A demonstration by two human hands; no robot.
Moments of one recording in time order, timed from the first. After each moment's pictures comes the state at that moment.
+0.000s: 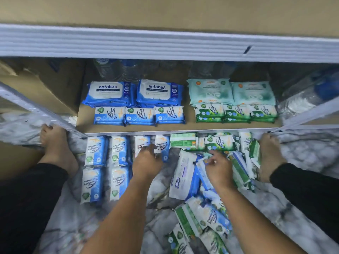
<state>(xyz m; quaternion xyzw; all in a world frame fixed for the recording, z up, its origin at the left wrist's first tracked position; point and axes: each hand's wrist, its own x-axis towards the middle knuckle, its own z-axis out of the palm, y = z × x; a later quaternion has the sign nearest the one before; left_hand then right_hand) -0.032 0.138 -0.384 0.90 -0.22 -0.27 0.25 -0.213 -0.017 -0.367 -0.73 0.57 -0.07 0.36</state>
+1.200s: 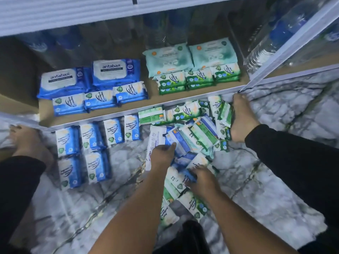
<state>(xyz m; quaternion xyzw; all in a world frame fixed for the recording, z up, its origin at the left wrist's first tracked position) -0.189 0.070 -0.398 0.82 -0.02 -0.47 0.32 -0.368 0.035 -0.393 -0.77 0.49 0.22 0.35</state>
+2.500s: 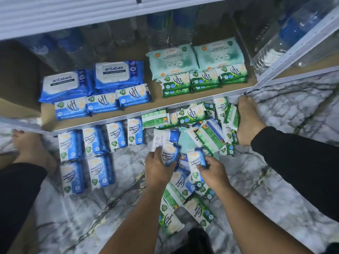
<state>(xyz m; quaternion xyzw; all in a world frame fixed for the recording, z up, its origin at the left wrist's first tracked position) -0.184 0.111 -0.414 0.90 -0.22 -0.32 0.22 -0.350 -0.002 -0.405 -0.63 0.61 0.05 0.48</state>
